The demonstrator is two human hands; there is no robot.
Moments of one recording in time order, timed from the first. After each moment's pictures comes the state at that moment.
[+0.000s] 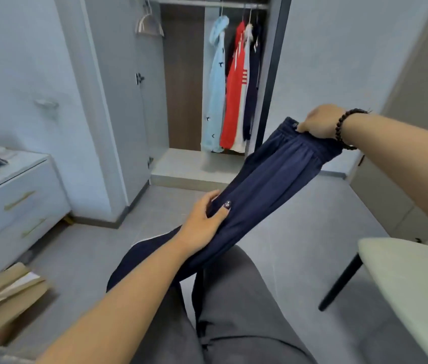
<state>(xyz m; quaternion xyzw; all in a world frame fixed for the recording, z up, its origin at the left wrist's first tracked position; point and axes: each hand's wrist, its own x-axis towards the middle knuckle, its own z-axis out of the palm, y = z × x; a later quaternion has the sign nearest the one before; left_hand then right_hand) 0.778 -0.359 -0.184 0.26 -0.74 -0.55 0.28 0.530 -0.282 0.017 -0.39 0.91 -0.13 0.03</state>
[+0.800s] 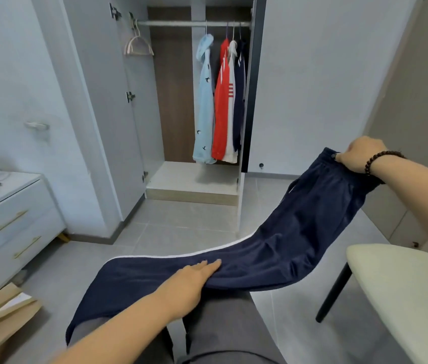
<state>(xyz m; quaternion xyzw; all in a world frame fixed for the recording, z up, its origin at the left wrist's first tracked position) 0.791 -0.312 -0.229 0.24 -0.95 -0.17 -0.01 0.436 -0.189 -0.014 -0.30 0.95 -0.11 -0.05</state>
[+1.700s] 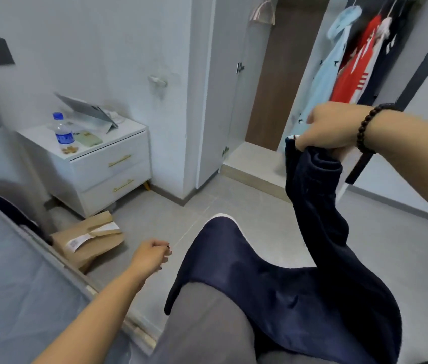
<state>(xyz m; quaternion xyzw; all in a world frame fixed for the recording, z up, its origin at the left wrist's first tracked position) 0.996 -0.445 -0.286 0.63 -0.47 -0.55 0.28 0.714 -0.410 0.033 -0.59 0.80 -0.03 0.04</state>
